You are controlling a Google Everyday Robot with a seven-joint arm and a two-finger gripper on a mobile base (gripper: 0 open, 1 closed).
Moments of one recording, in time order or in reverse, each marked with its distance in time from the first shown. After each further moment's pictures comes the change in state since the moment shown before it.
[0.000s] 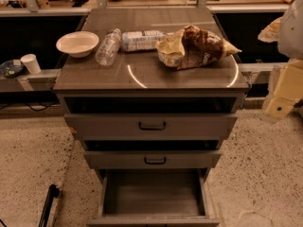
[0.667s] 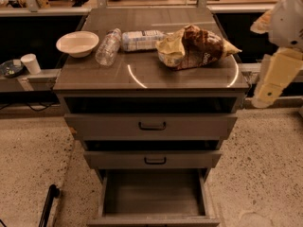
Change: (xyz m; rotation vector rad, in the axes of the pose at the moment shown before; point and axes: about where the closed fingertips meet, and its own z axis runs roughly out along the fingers) arm -0.006 -0.031 0.011 0.014 -0.022 -0.023
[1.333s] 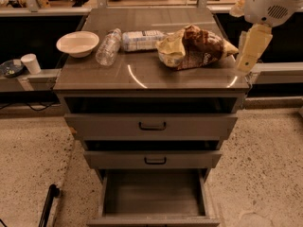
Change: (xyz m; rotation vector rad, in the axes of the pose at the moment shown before) arm -0.024 -0.087 0.038 -0.004 -0.052 -0.076
